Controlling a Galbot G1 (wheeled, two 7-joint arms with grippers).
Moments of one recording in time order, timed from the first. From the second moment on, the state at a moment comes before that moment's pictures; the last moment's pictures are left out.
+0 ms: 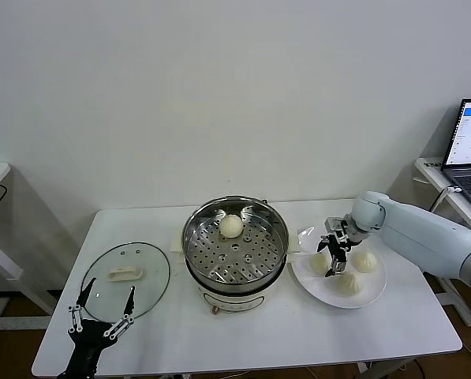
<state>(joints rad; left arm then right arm) 1.86 -1.37 -0.72 -2.11 0.01 -0.36 0.05 0.15 0.85 -1.11 0.99 0.19 -0.09 -1.01</state>
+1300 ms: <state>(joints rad) 1.83 -1.36 -0.72 -2.12 0.02 -0.37 0.04 0.72 1.11 -1.35 1.24 0.46 -0.16 -1.19</state>
